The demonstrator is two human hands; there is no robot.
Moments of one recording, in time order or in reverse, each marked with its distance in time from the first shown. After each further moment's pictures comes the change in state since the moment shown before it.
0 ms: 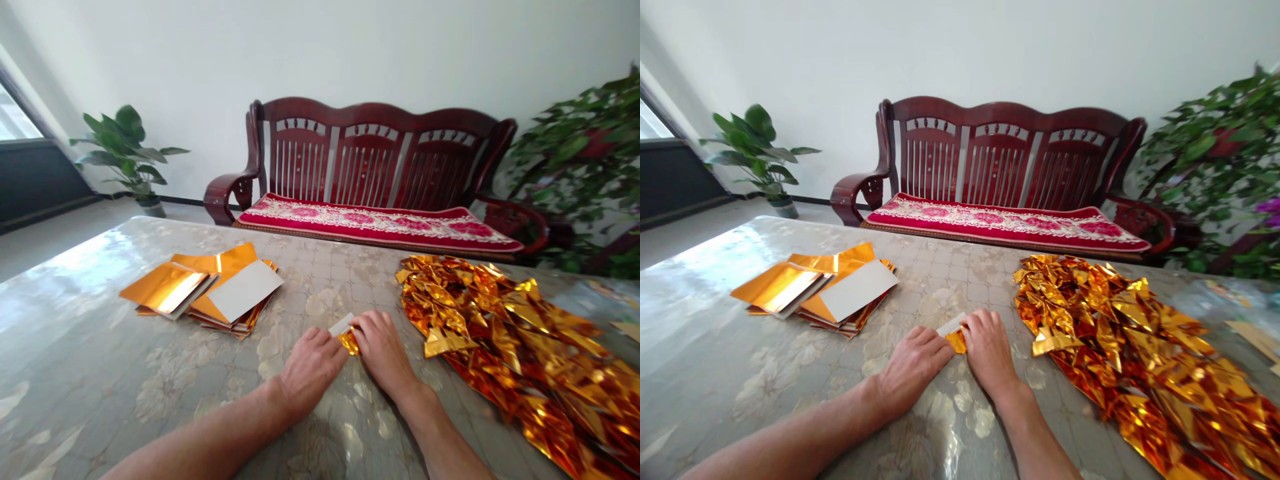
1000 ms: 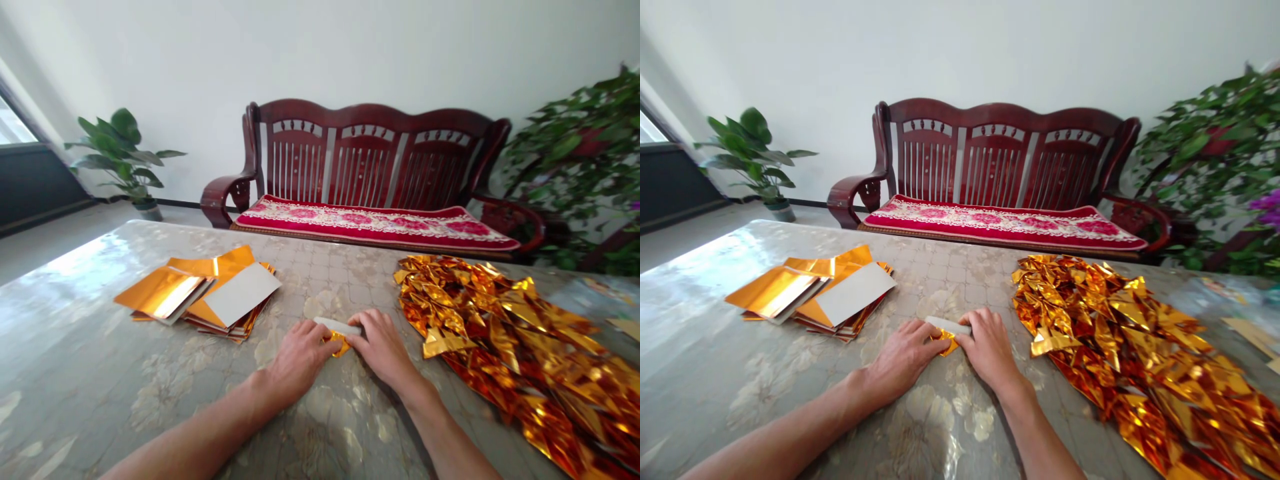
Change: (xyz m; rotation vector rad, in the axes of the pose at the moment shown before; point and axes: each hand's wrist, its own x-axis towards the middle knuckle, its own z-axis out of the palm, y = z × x) left_hand -0.003 -0.022 0.000 -0.164 0.042 -0.089; right_hand 0.005 0.006 -0.005 0.184 -0.095 0.112
